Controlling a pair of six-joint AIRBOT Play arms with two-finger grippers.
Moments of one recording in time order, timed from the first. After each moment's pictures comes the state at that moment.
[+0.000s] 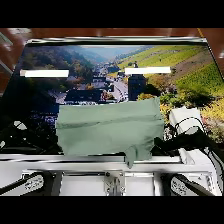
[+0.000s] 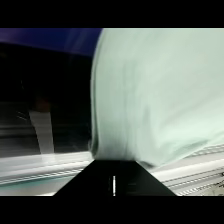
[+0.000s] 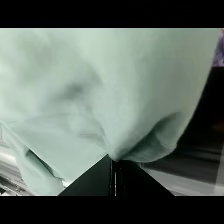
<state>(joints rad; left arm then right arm) 0.32 -1.24 0.50 1.13 -1.26 -1.38 -0.28 -1.23 0.40 -1.00 1.18 1.29</state>
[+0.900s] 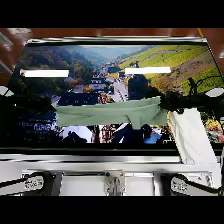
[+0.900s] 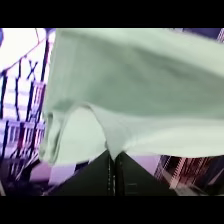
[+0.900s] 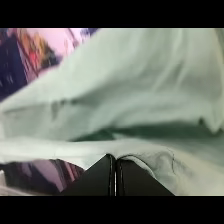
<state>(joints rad) 0.24 -1.38 1.09 1.04 -1.17 -1.45 -0.28 -1.38 1.06 -0.80 1.16 1.41</state>
